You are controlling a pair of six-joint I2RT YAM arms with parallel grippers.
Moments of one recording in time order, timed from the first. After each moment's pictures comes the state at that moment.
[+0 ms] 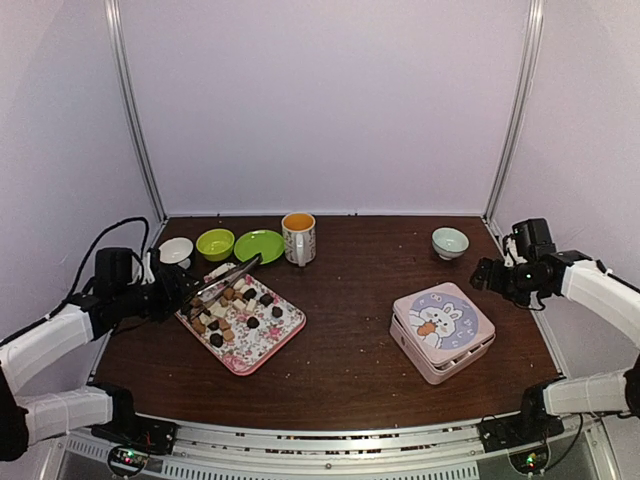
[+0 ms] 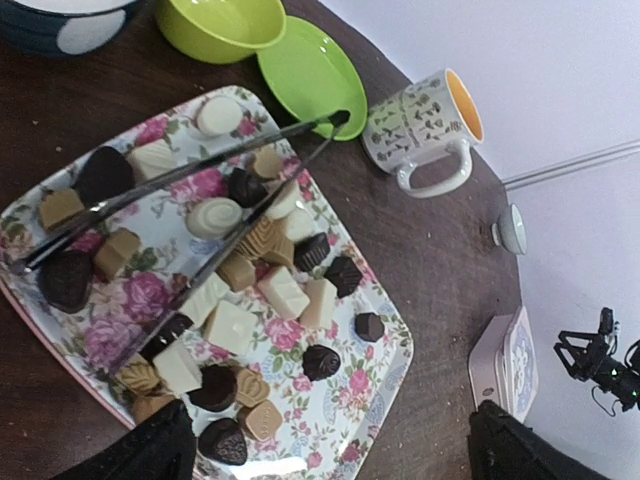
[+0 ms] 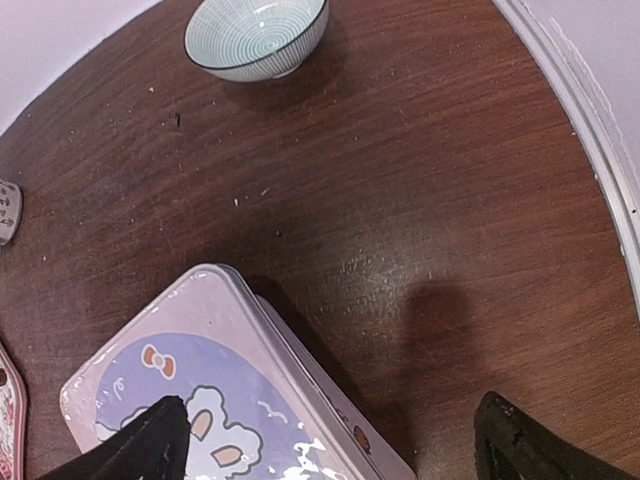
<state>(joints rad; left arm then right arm) -0.15 0.93 0.47 -0.14 0.44 -0.71 0.11 1.11 0.76 -0.53 0.00 0.43</state>
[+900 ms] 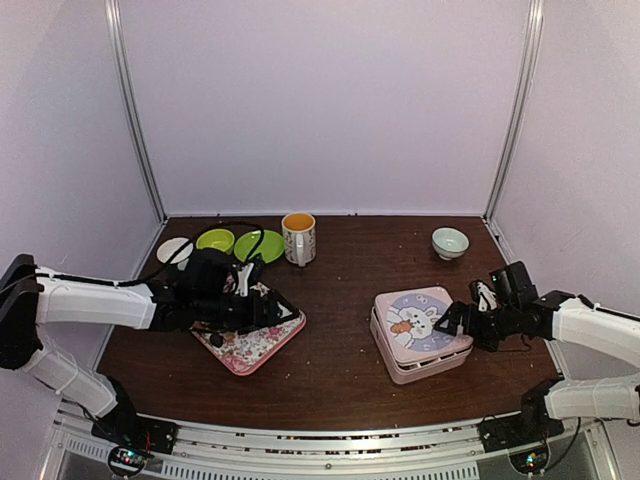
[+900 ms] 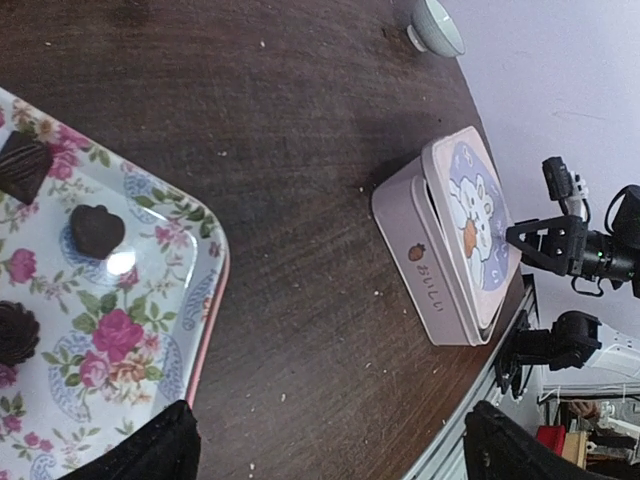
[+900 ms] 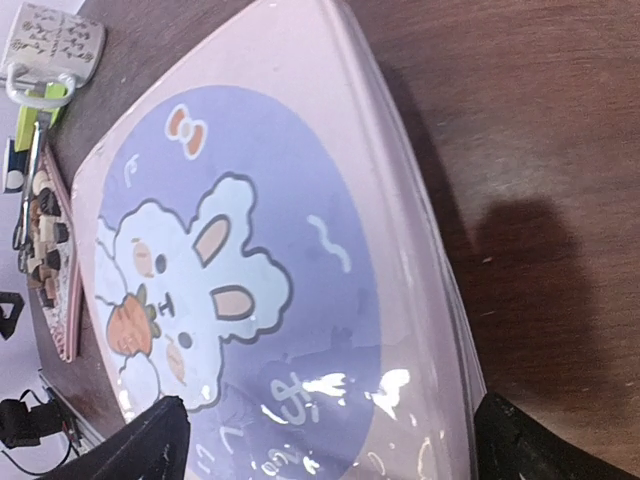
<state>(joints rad) -0.78 1.38 0.68 0.09 0.31 -0.79 0.32 1.02 0.46 -0.39 -0.28 0.64</state>
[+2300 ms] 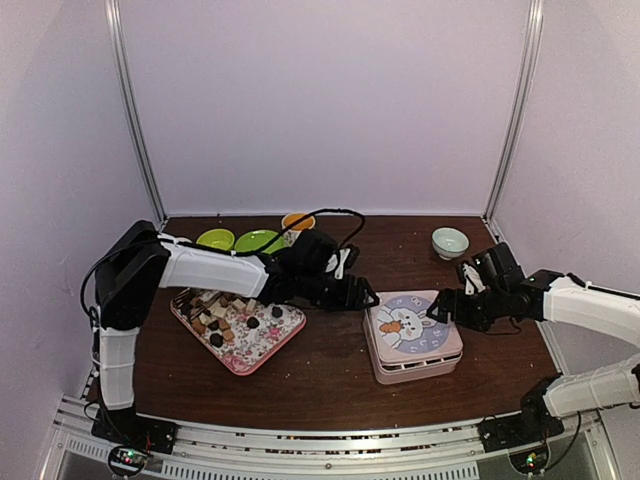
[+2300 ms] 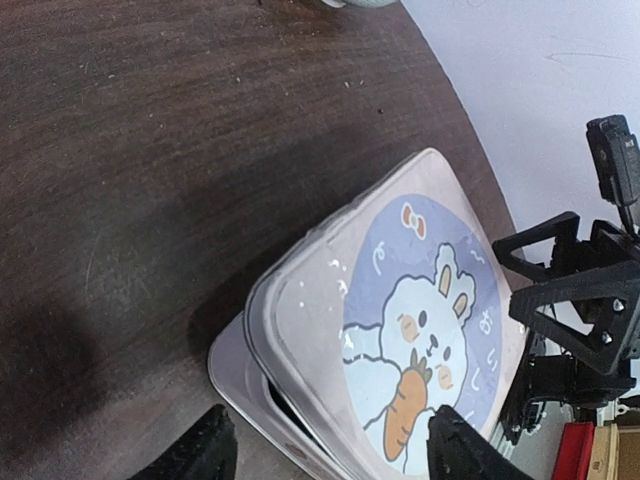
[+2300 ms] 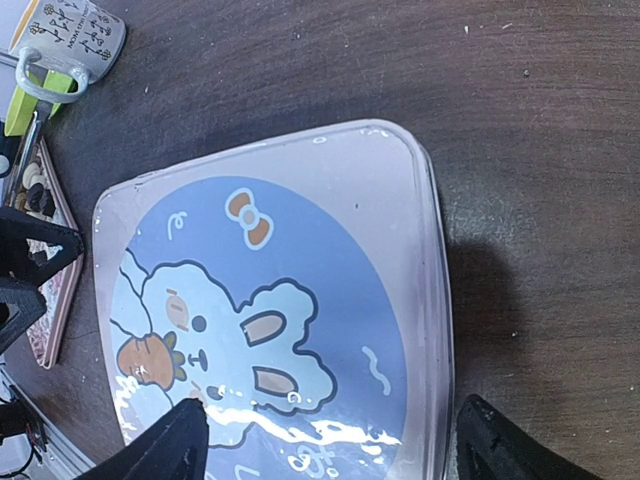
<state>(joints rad) -0.93 2.07 1.41 0.03 0.33 -0.68 0.45 1.13 0.63 -0.42 -0.13 0.60</state>
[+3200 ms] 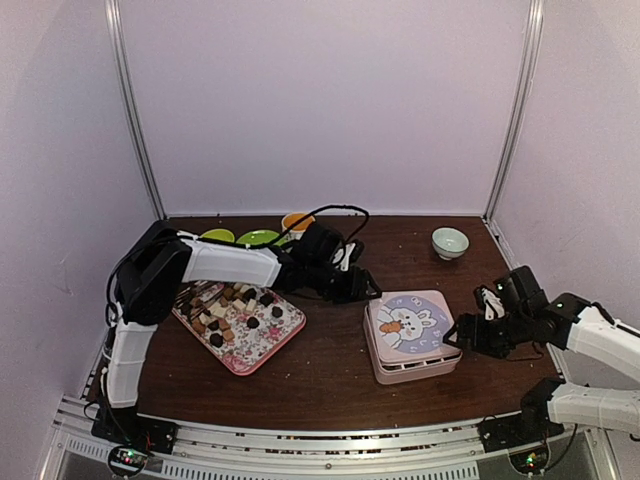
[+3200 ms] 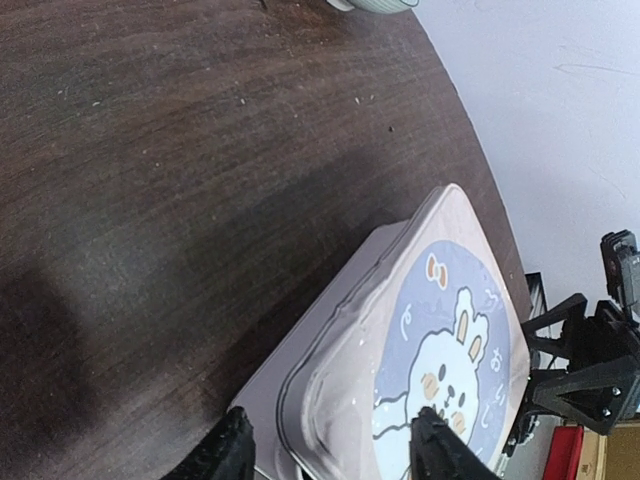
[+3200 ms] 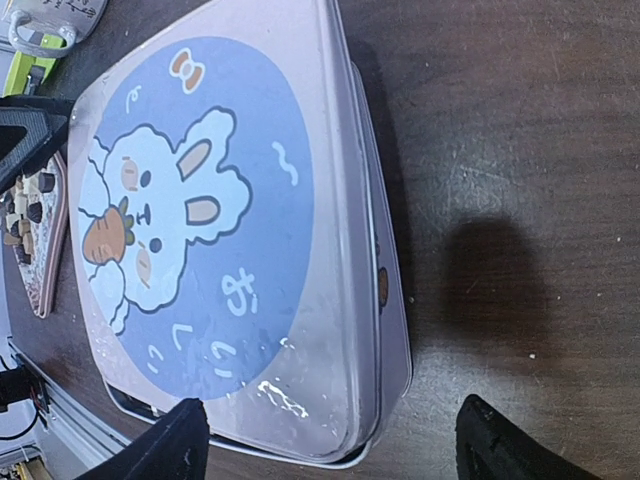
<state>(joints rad) -0.89 2.22 1.59 -0.03 0.41 -0.67 0.45 0.83 0.49 -0.64 -0.18 0.64</state>
